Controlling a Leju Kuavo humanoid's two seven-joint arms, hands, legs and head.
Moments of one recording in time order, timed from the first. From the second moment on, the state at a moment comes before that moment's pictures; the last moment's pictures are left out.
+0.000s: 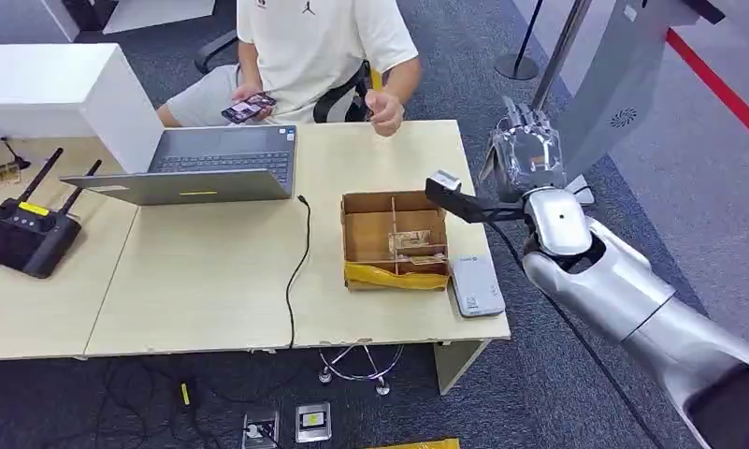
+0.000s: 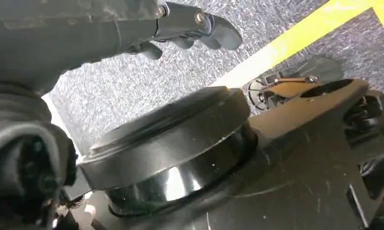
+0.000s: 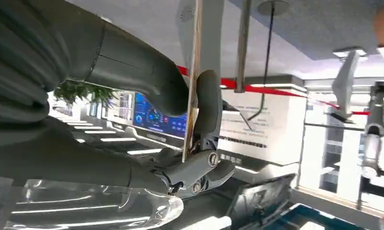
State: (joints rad) left arm -0.07 -0.02 -0.63 -0.40 0.23 -0.12 -0.01; right arm -1.02 -0.42 1.08 -1.14 0.89 -0.08 0.49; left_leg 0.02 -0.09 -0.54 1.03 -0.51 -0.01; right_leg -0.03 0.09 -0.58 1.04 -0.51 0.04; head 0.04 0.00
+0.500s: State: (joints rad) left arm -0.07 -0.01 -0.68 -0.43 0.19 -0.12 0.01; right arm -1.09 -0.24 1.16 -0.96 0.91 -0.11 0.41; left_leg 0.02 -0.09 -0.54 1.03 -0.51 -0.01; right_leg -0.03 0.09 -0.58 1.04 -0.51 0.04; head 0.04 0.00
